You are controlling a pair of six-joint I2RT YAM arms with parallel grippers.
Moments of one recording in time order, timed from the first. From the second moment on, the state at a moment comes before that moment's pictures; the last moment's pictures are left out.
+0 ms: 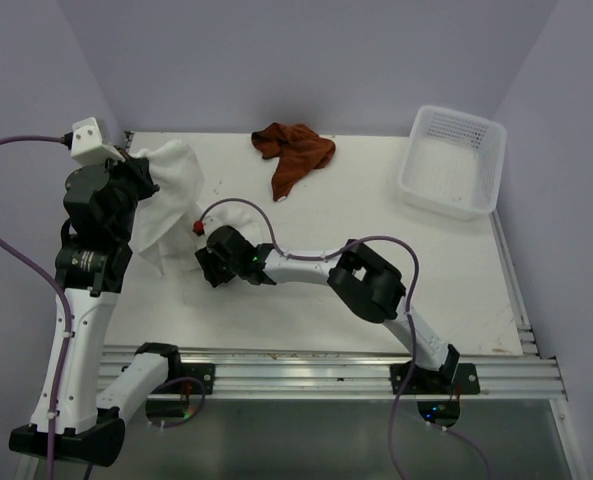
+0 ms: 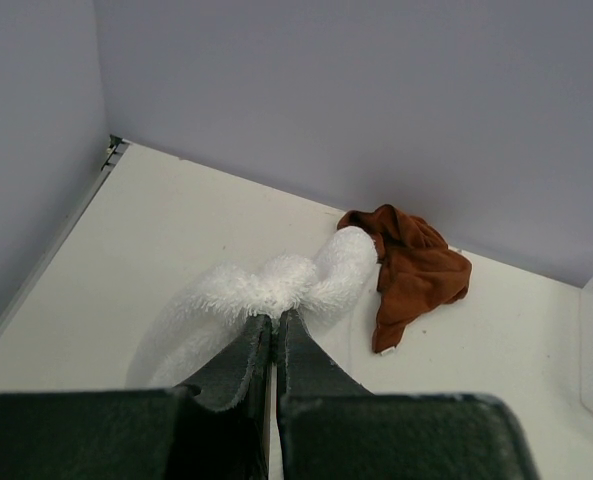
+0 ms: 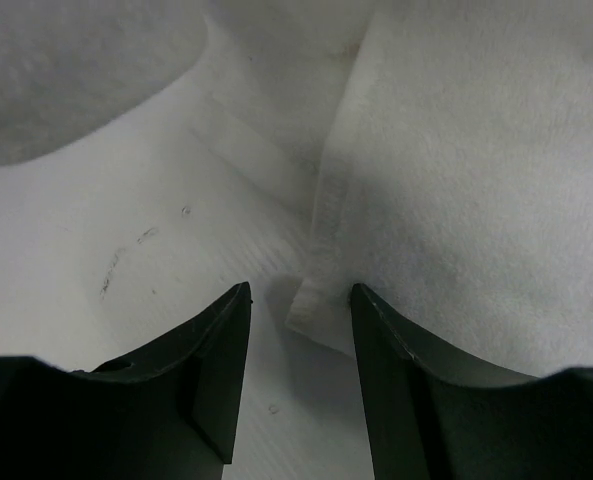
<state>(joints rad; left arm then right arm) -0.09 0.91 1.25 -0.43 -0.21 -0.33 1.09 2.30 1.66 -0.02 0.03 0.36</state>
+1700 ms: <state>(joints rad) -0.09 0.70 0.42 -0.13 0.33 -0.74 0.68 0.99 0.82 -0.69 0.64 0.39</state>
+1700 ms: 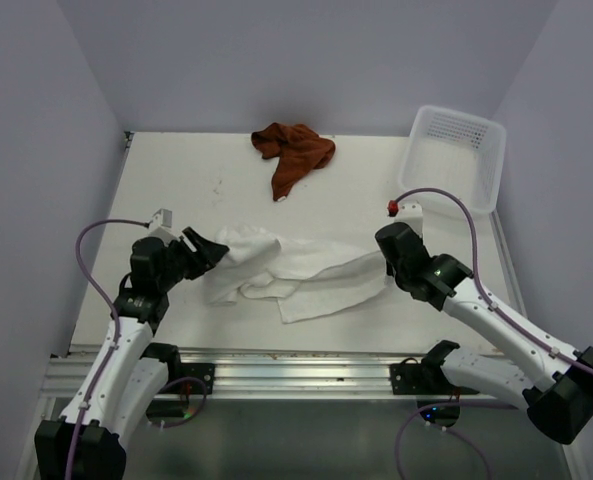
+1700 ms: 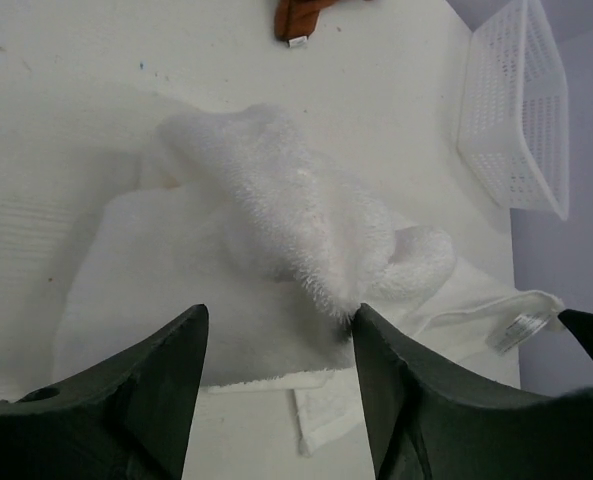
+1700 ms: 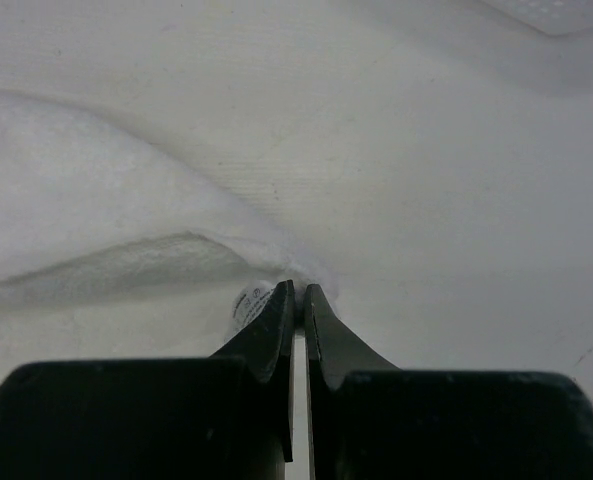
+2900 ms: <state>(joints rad) -0.94 1.37 0.84 -0.12 -0.37 -0.51 0.67 1.09 0.80 -0.56 0.52 0.41</state>
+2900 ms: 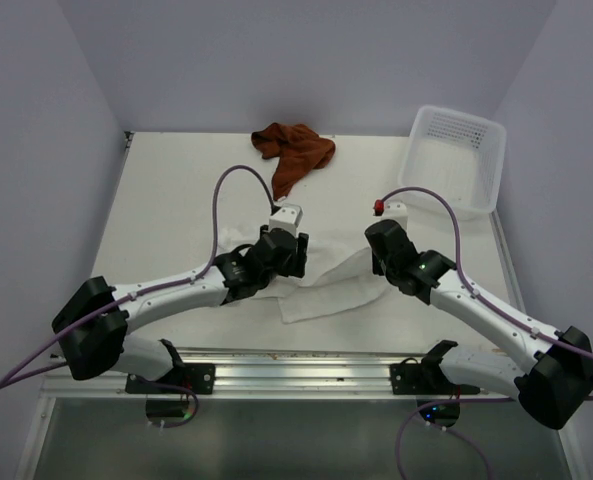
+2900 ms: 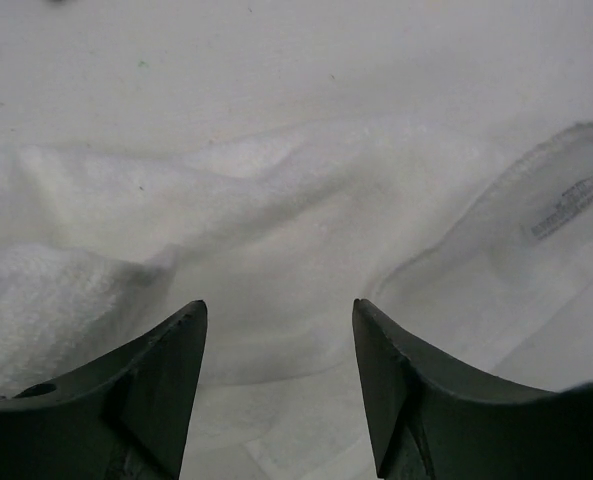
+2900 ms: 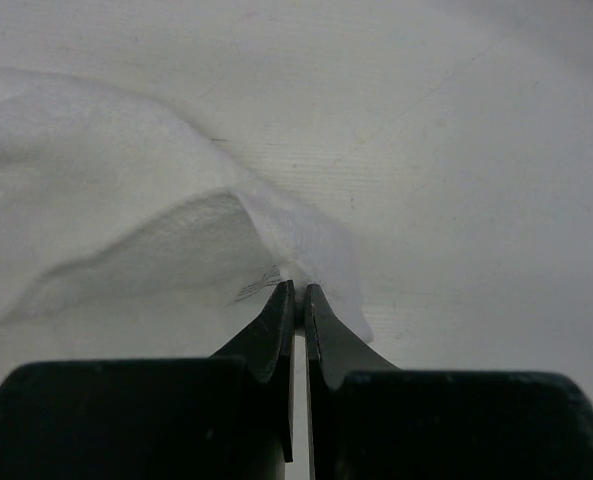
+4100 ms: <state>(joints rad) -0.75 1.57 0.87 -0.14 -0.36 -0.39 0.65 1.12 0.75 -0.48 0.48 0.40</state>
